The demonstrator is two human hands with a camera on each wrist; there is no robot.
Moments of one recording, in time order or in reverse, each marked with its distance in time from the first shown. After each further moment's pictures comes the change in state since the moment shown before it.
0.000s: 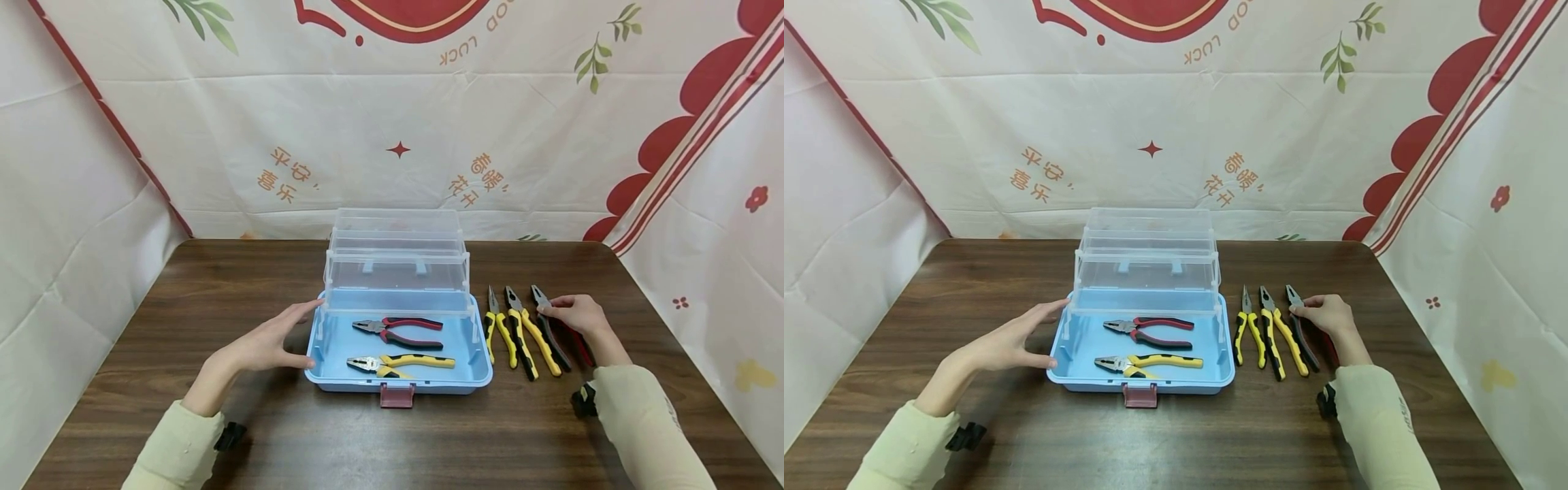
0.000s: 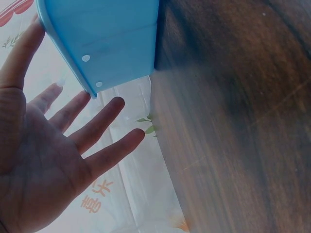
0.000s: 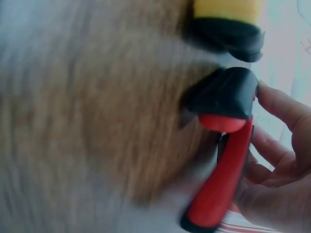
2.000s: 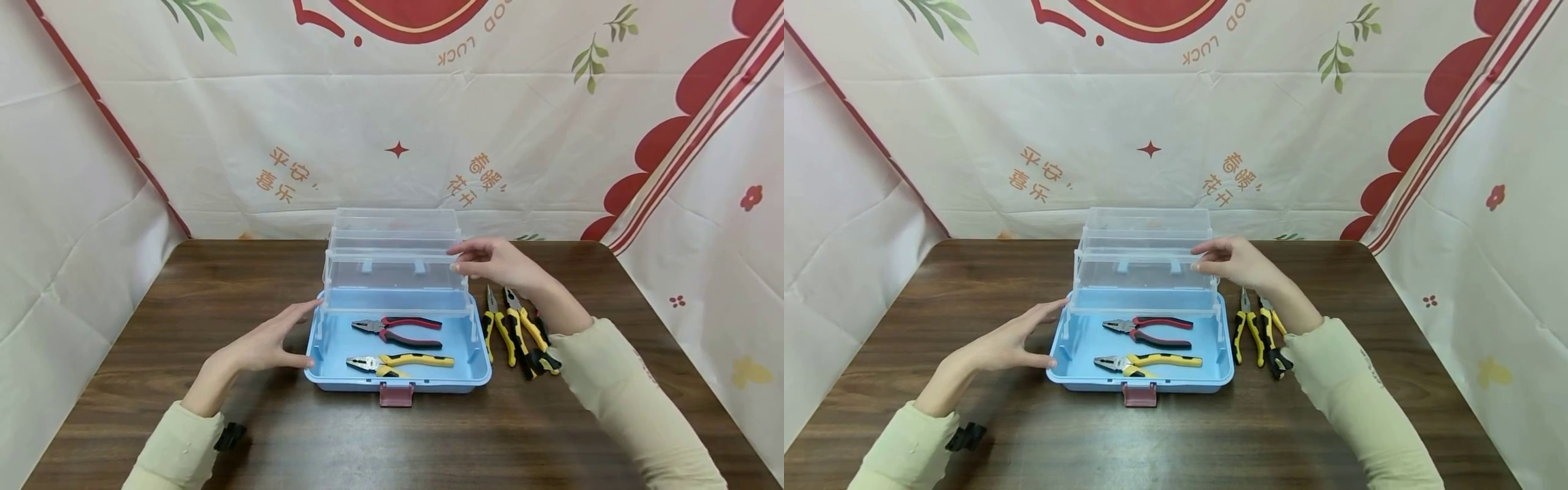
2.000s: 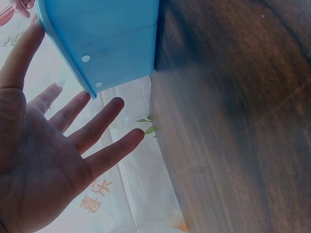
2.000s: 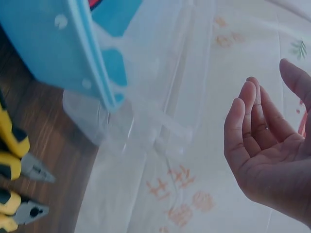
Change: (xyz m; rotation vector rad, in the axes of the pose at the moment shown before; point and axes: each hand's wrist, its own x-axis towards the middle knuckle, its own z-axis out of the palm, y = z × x) left_hand 0.000 0.000 0.000 -0.012 -0.006 -0.005; right_hand -0.033 -0.190 -0.006 0.256 -0.330 -0.525
